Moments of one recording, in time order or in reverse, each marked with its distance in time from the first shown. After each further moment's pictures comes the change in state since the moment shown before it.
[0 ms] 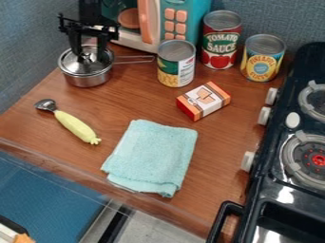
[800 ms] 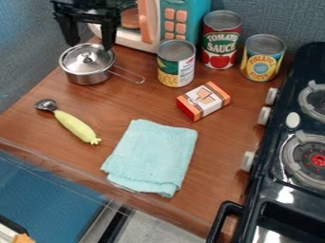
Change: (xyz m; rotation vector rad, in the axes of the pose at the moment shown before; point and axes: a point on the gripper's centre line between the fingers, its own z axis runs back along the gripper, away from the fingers) arm -0.063 -0.010 0.072 -0.119 -0.080 -0.164
